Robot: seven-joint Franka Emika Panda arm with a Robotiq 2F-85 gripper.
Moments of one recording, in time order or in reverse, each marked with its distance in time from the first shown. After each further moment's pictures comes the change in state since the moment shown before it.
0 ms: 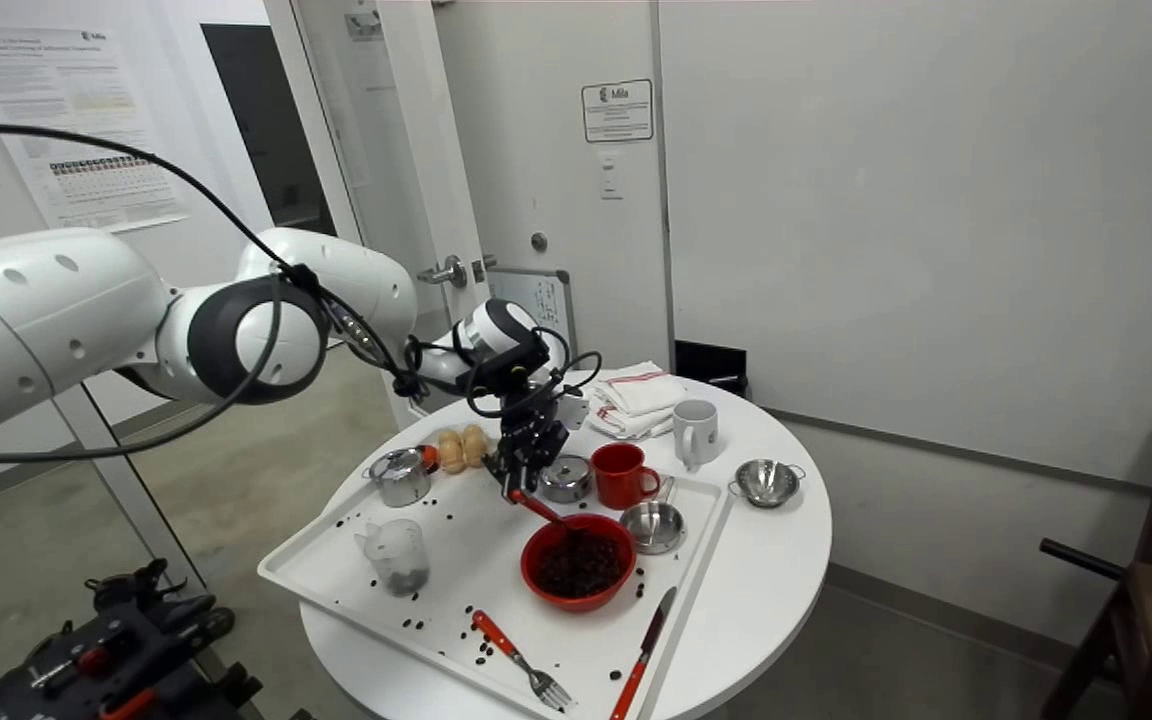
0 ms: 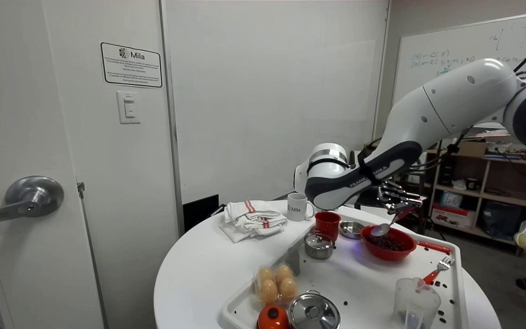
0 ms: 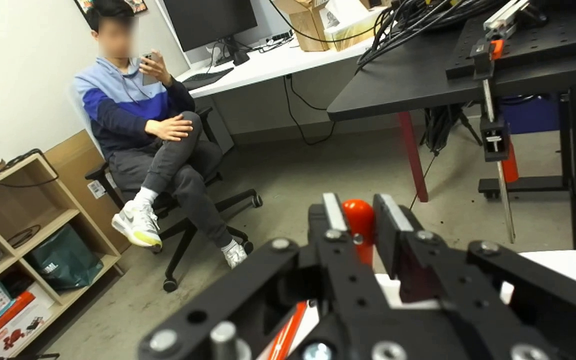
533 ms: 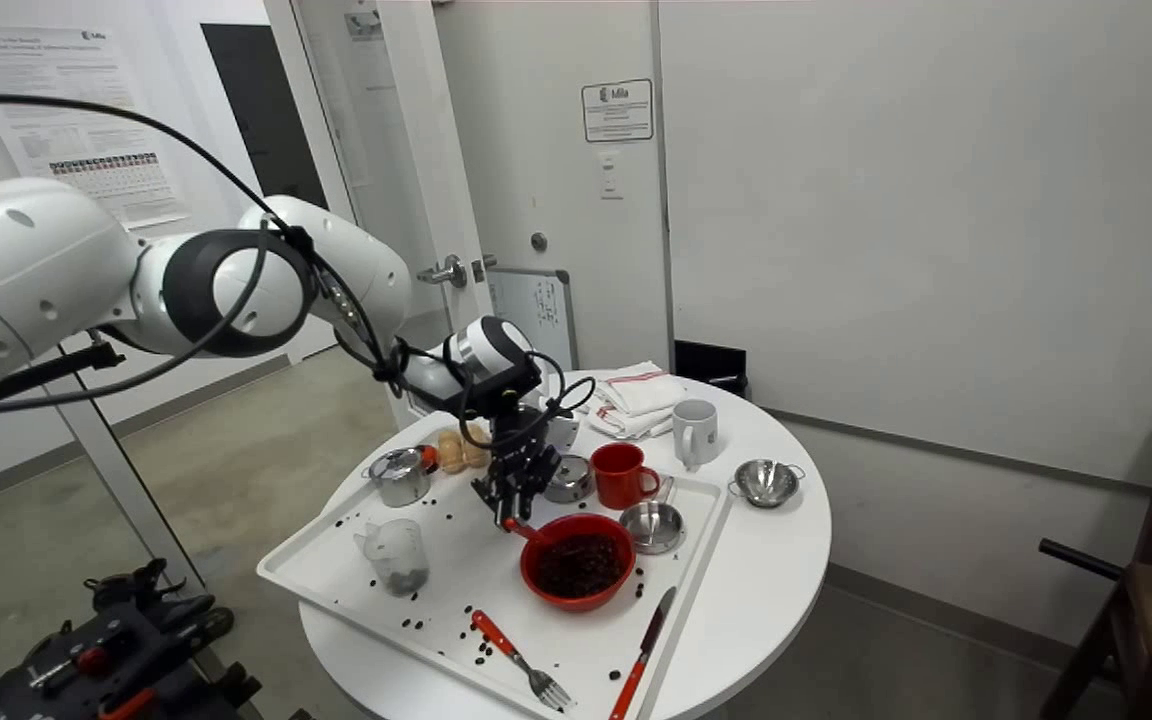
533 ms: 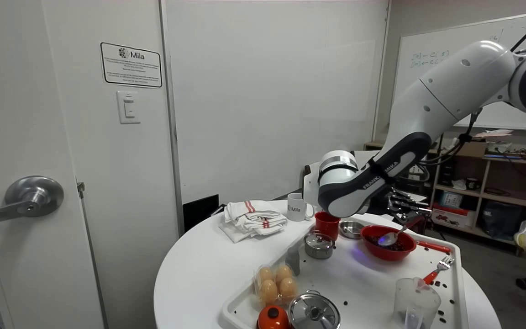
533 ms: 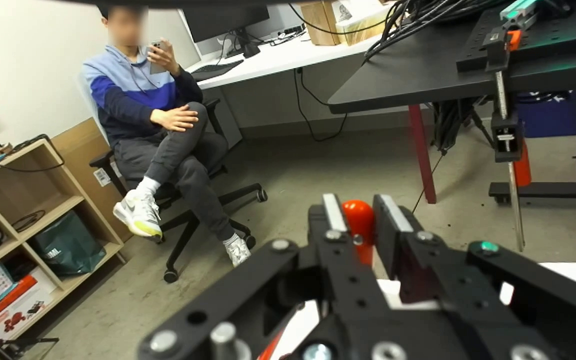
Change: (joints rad) arm 0.000 -0.141 0.032 -0.318 0.000 0.165 0.078
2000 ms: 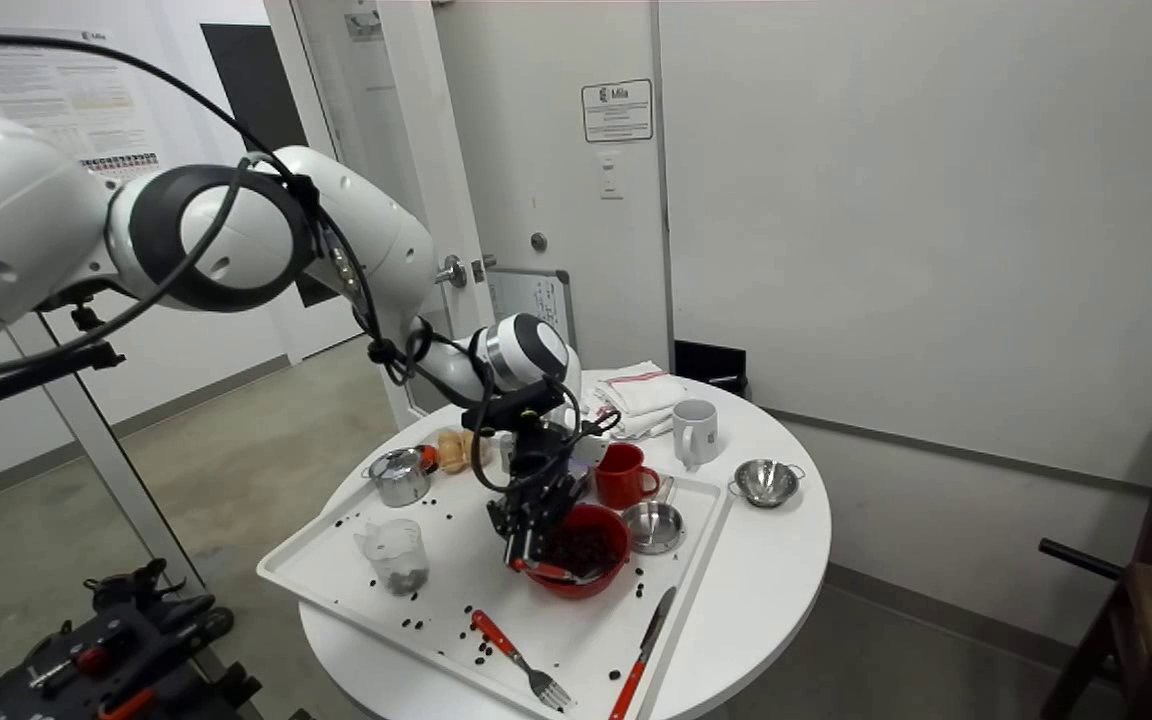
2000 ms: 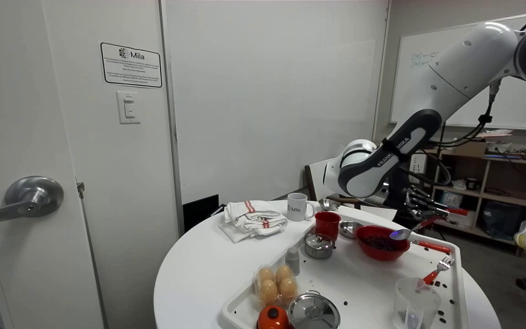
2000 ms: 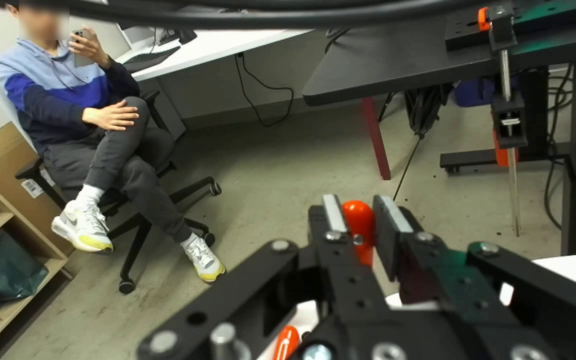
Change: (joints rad) arm -0.132 -0.160 0.017 -0.251 0.068 0.163 0.109
